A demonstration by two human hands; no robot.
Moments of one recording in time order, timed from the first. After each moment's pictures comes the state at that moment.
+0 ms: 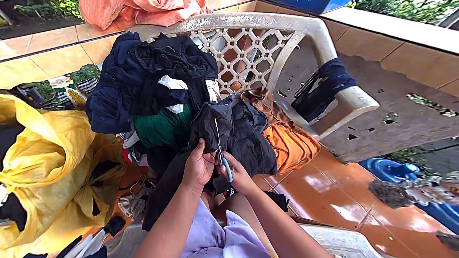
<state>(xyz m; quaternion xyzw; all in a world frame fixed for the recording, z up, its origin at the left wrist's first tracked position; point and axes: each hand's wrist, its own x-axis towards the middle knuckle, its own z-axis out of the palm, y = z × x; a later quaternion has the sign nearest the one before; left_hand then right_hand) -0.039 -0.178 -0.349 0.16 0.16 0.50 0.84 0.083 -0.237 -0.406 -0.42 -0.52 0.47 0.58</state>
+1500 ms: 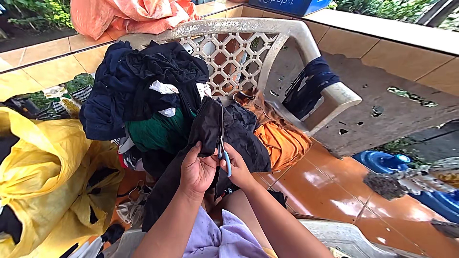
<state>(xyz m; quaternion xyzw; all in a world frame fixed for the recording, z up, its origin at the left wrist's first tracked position) -0.034 -0.199 -0.324 0.09 0.02 0.47 0.88 0.095 -0.232 -0.381 -0.37 -0.61 0.30 0.63</state>
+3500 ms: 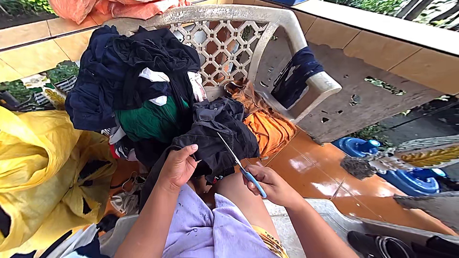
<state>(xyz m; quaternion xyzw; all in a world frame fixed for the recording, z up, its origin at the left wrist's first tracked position) -0.073 -0.208 -0.332 0.25 0.21 0.41 0.85 0.155 -0.354 -0.375 -0.46 -0.64 0.41 0.47</state>
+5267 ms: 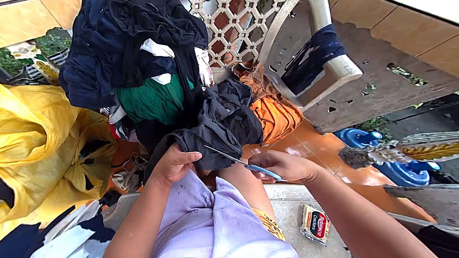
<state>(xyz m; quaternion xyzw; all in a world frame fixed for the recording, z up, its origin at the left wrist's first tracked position) -0.113 -0.213 -0.367 0.33 0.19 0.32 0.87 0.186 -0.327 -0.344 -0.42 -0.61 0.64 0.20</state>
